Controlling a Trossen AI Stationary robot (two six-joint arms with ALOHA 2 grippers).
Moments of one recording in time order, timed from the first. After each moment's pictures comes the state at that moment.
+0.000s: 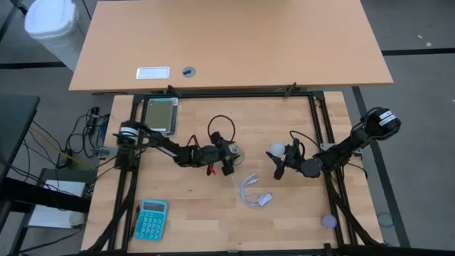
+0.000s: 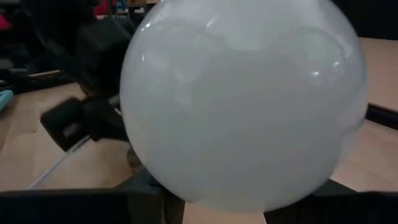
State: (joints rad) left arm -0.04 1.97 0.81 0.79 -0.46 0.00; right arm 0.47 1.34 0.13 0.94 1.04 0.31
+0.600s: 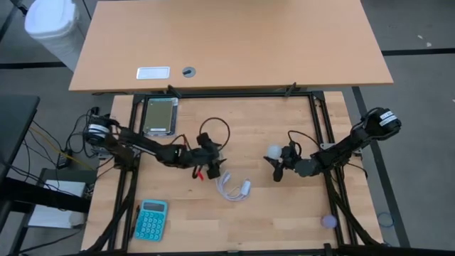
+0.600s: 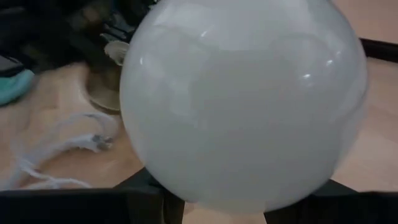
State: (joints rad) left arm -0.12 1.60 0.74 0.33 -0.49 -0.04; right arm 0.42 1.34 0.15 0.77 0.86 0.52
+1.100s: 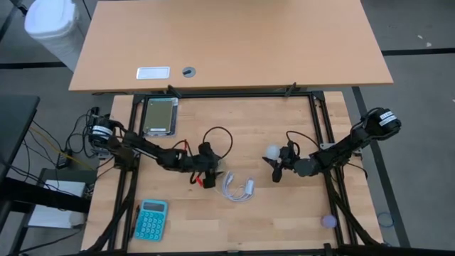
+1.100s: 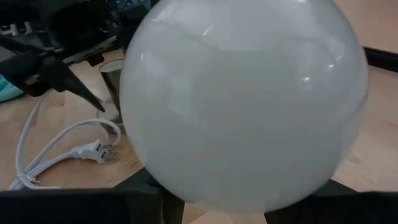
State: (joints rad) left arm -0.16 1.67 0.69 0.33 -0.34 -0.11; right arm 0.41 1.34 0.18 0.77 0.84 0.47
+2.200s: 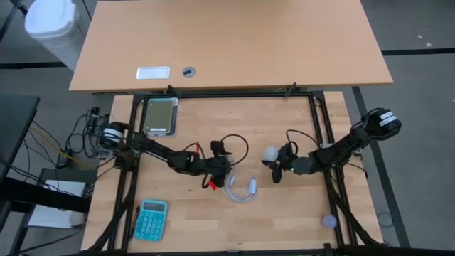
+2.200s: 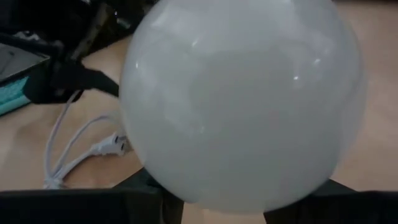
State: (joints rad) left arm -0.18 1.79 0.92 0.21 -0.50 0.28; right arm 0.38 1.34 0.18 0.72 0.70 0.63
